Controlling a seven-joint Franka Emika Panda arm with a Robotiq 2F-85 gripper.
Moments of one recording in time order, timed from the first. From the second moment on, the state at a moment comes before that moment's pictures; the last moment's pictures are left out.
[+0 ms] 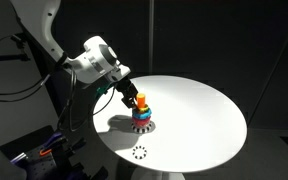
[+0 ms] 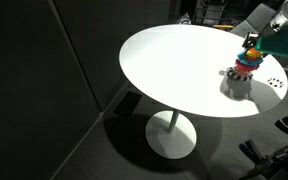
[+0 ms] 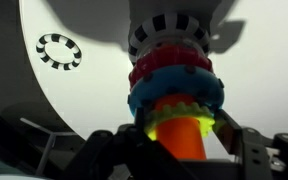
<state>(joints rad) -0.07 0.12 -0.08 -2.46 -1.22 2.75 1.88</state>
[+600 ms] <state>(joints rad) -0.07 0.01 -0.08 -2.48 -1.22 2.78 1.88</state>
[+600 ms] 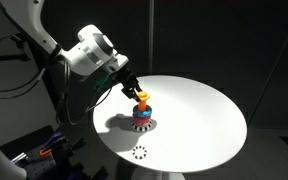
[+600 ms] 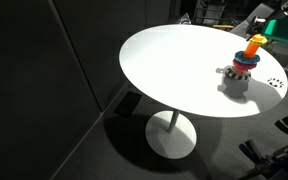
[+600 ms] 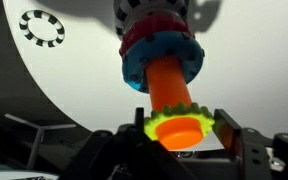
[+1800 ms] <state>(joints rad) 0.00 -0.10 -0.07 -2.57 -1.08 2.90 1.80</state>
